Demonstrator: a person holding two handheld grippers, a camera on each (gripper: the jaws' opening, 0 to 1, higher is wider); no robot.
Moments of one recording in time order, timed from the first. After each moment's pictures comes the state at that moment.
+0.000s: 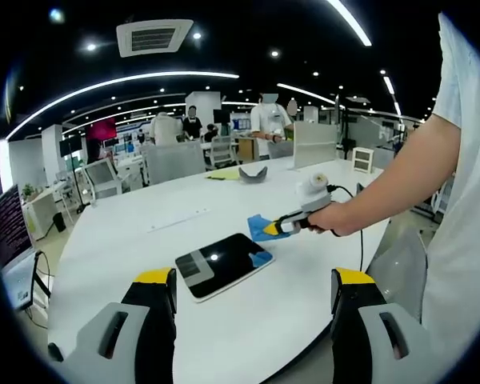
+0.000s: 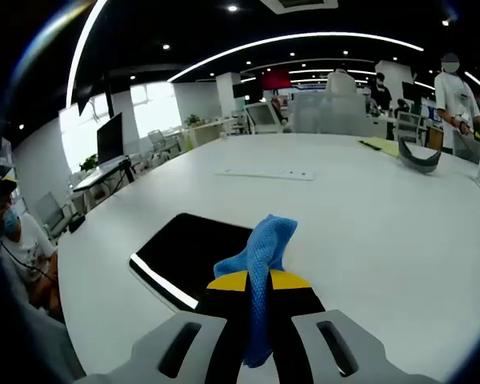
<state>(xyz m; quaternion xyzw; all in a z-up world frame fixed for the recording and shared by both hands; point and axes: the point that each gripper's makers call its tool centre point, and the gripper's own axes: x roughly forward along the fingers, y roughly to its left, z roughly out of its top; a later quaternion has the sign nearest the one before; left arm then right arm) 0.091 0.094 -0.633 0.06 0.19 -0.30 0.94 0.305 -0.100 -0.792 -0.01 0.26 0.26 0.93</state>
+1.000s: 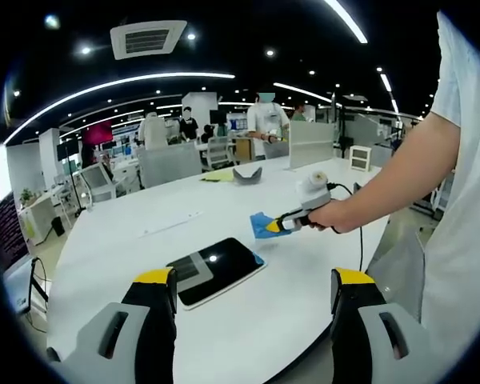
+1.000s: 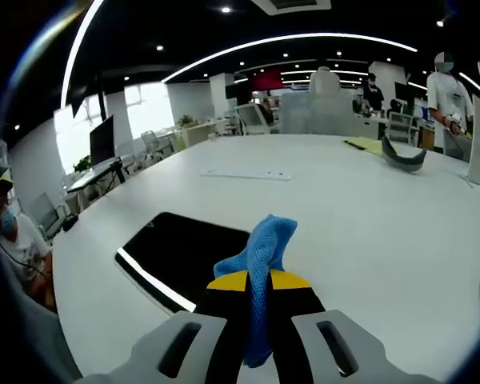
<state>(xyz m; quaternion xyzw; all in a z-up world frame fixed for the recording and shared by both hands) 0.095 0.067 -0.631 0.07 0.18 -0.30 0.93 0.312 -0.140 -0.792 -0.01 0.26 0.24 0.93</state>
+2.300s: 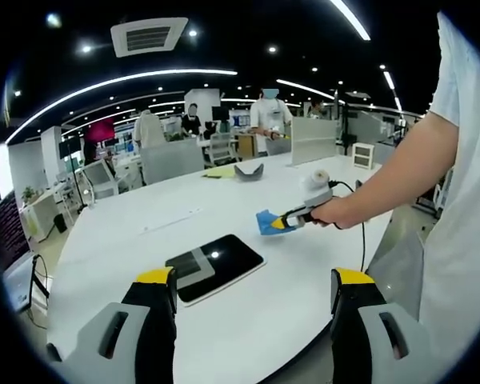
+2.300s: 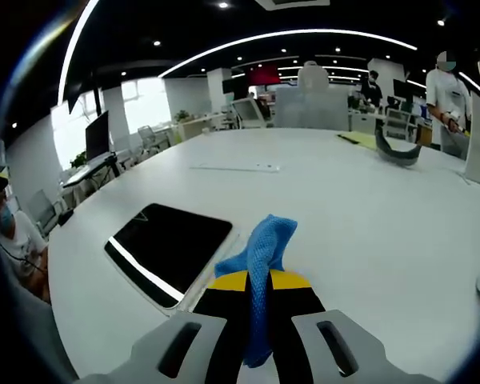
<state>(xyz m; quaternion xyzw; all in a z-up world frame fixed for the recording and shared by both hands) 0.092 0.061 -0.636 0.07 0.20 -0.29 0.93 0.315 -0.166 -0.807 -0.02 0.28 0.23 0.93</state>
